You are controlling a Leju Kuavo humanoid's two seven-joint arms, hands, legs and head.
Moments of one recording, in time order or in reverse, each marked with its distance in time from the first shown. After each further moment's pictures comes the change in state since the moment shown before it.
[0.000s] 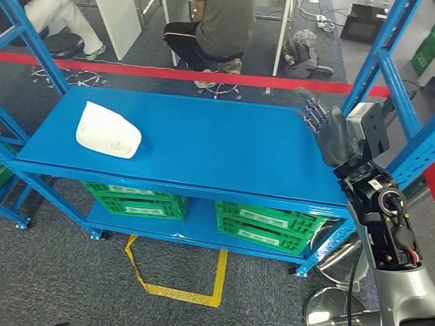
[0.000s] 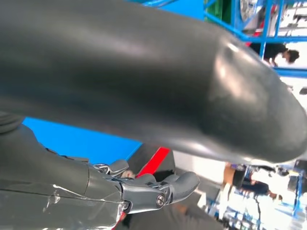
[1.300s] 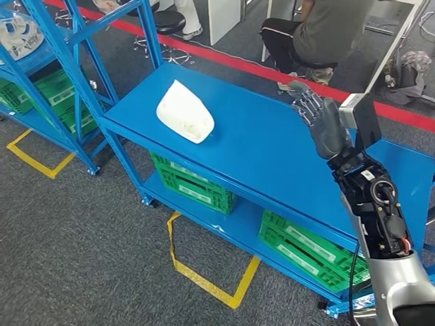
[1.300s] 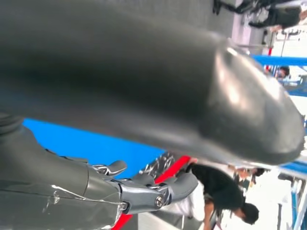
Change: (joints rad) left arm 0.000 0.001 0.000 0.001 -0.011 0.041 -0.021; right arm -0.039 0.000 0.016 0.040 -0.001 -0.001 -0.001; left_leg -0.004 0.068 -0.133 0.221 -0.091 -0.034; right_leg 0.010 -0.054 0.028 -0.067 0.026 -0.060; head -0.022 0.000
